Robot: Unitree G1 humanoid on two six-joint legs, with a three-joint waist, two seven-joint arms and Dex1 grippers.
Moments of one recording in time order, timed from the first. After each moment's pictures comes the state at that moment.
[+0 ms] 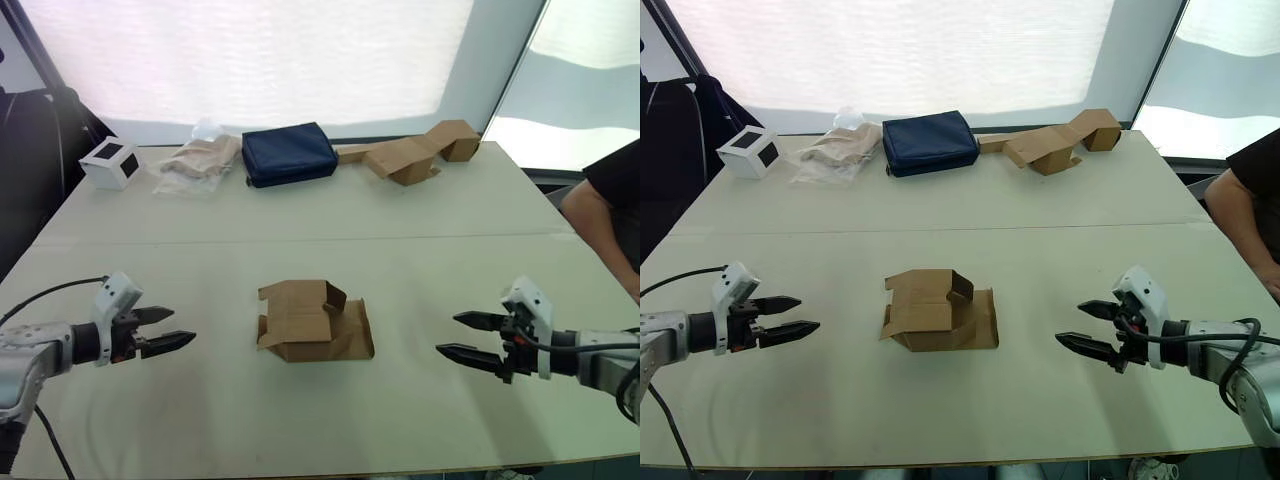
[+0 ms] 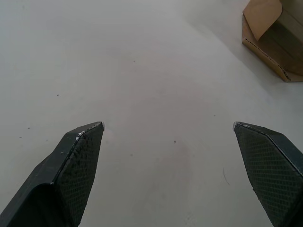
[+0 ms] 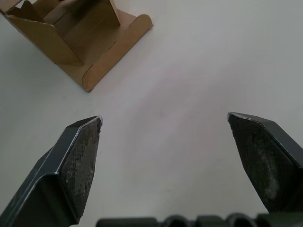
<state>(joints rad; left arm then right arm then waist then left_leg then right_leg) -0.09 0.92 0.23 0.07 -0.49 0.59 -1.10 0.04 -0.92 -0.28 -0.33 0.64 0.77 0.95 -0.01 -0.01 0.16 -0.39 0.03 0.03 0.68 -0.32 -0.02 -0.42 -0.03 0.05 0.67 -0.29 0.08</state>
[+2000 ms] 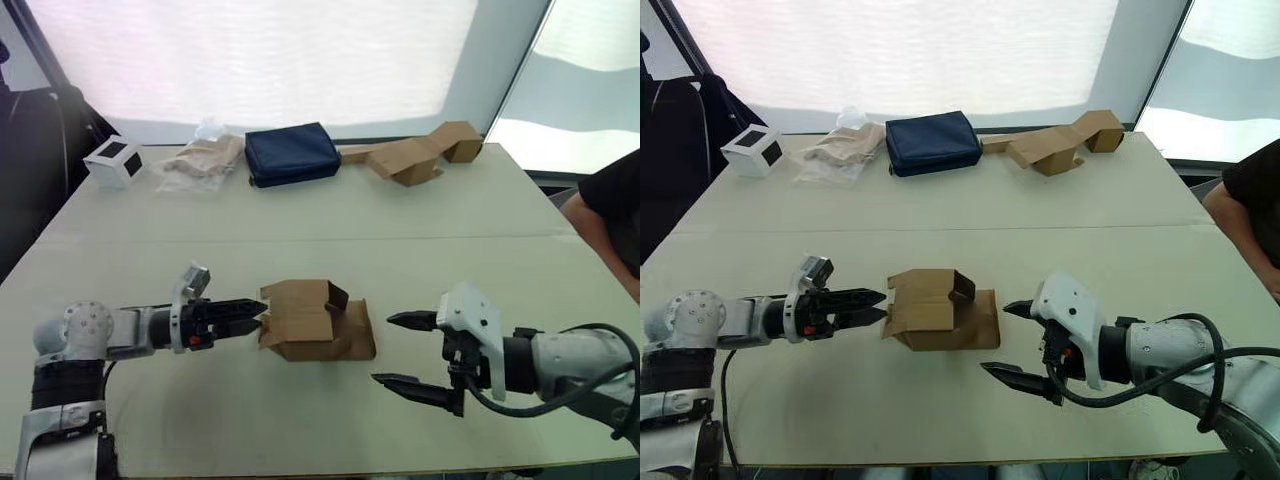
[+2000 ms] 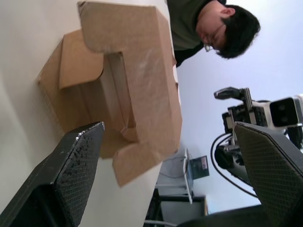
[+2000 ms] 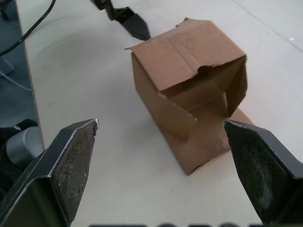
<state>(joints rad) -0.49 0.57 0.30 0.18 -0.97 1.61 -0.89 -0.07 -0.95 -0.24 -0.93 0.99 1.02 0.60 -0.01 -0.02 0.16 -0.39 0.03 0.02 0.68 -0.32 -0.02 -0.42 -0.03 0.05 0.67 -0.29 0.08</state>
